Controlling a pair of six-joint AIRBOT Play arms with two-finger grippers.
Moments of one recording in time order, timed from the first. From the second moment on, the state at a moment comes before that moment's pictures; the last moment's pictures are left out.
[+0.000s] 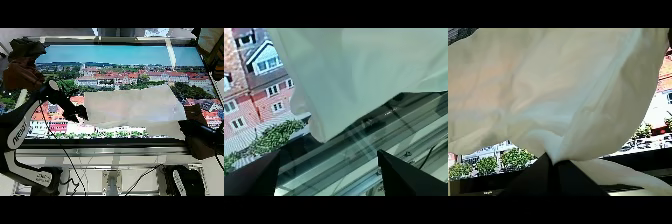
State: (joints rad) left arm -0.09 -1.64 1.19 1.03 -1.48 -1.35; right arm -0.08 -0.28 0.75 -1.31 1.30 1.83
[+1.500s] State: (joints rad) left arm -0.11 -1.64 1.06 0.84 -1.29 -0.87; right arm -0.08 -0.28 0.75 -1.28 1.29 1.83
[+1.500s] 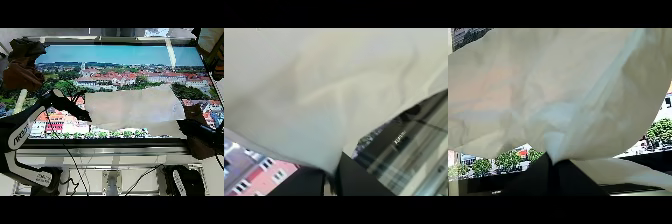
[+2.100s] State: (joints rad) left arm -0.11 -1.43 1.06 0.12 -1.55 -0.86; right arm -0.08 -0.27 0.86 -1.23 1.29 1.79
